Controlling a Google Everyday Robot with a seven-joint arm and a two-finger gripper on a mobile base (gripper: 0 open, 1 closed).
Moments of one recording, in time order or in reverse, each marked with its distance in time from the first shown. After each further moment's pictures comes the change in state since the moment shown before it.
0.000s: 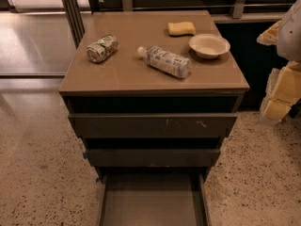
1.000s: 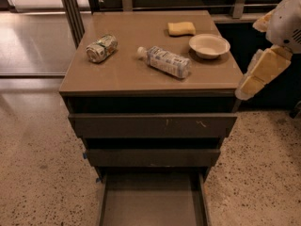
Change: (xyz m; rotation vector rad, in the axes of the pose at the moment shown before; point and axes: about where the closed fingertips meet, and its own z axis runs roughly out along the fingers) arm -0.014 -0.054 0.016 0.090 -0.164 0.130
